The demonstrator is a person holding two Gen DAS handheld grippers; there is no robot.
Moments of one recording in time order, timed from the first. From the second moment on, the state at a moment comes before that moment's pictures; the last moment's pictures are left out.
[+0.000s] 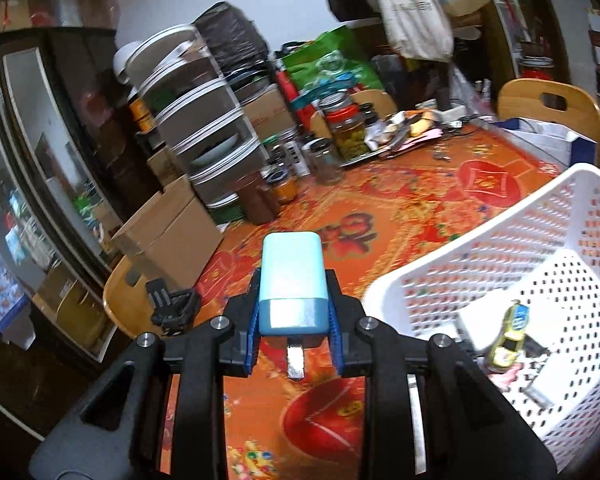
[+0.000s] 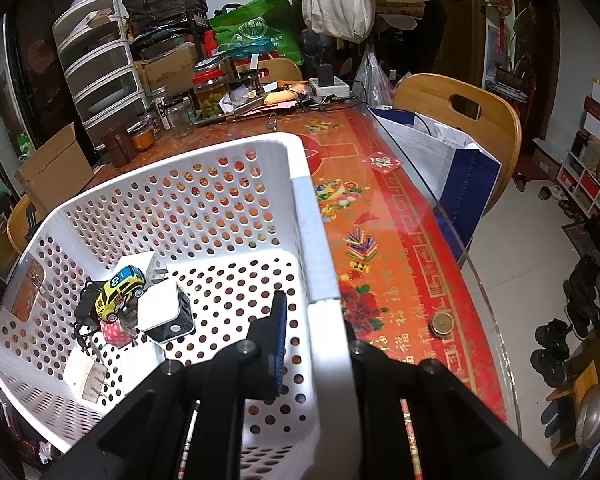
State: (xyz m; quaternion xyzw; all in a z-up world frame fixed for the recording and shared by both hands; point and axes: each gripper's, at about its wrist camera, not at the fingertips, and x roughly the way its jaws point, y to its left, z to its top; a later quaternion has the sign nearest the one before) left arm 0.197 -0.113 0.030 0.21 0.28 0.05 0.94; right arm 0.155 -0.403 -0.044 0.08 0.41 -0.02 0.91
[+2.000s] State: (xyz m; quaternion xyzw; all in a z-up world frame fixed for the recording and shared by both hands) left arm 0.108 -0.160 0.055 0.16 0.29 -0.19 0.93; right arm 0.054 -0.378 0.035 0.06 0.27 -0.09 0.96
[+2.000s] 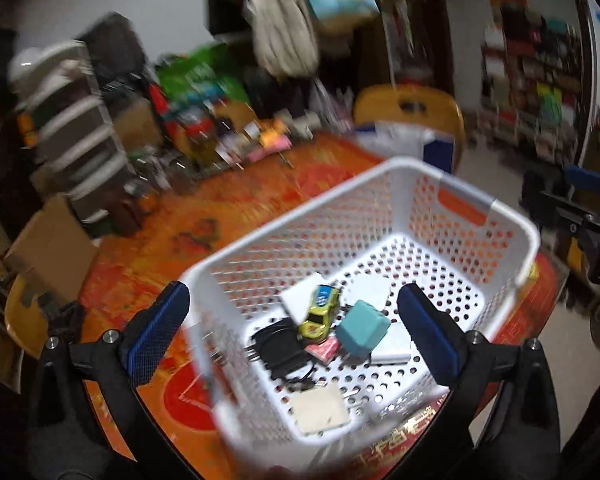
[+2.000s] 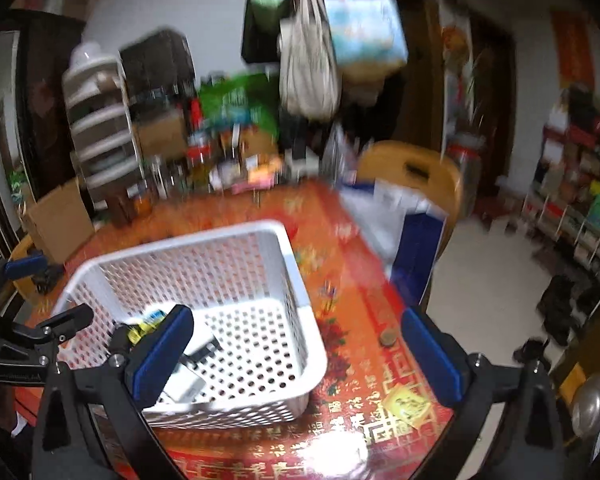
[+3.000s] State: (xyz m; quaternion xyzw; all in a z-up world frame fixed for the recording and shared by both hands) left arm -0.033 -0.076 0.049 0.09 0.25 -0.13 0.95; right arm -0.051 -0.275 0.038 0.04 0.28 -0.02 0.96
